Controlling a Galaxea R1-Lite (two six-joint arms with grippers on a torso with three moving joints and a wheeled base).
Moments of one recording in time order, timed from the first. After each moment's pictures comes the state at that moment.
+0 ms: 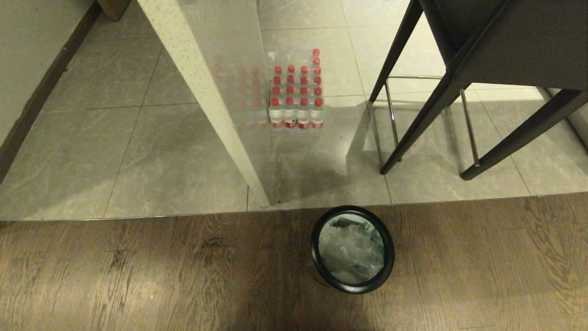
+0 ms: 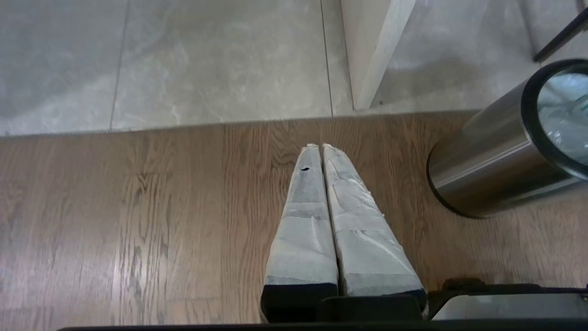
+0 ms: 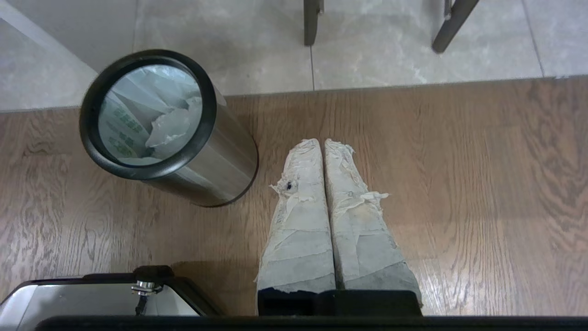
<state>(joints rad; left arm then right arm) 0.00 0.00 0.00 0.00 0.00 -0.01 -0.01 0.00 -0.01 0.03 0.00 0.00</state>
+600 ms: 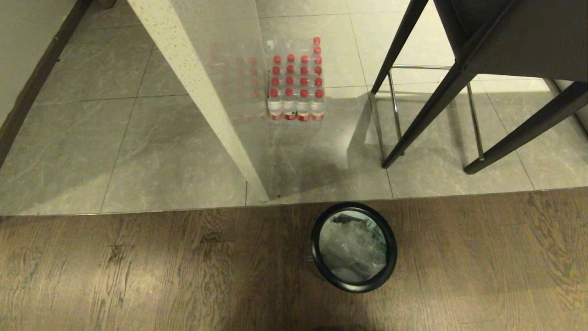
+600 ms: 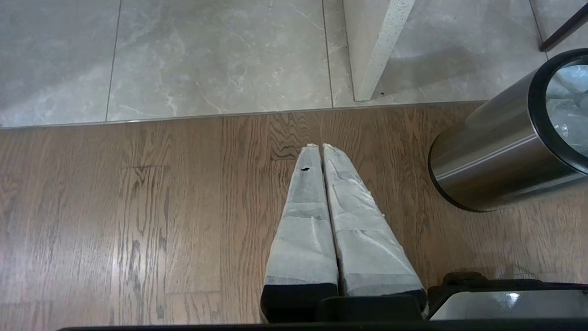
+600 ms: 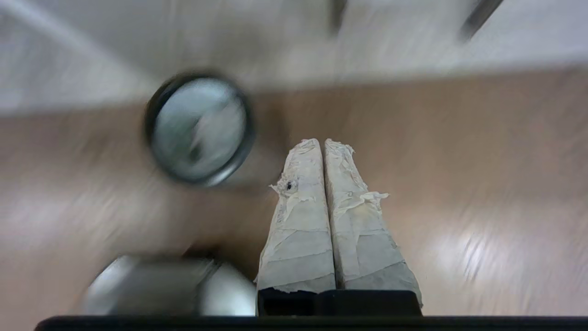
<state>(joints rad) 0.00 0.00 0.00 0.00 0.00 -0.01 0.00 0.30 -0.55 0.38 0.06 0.07</state>
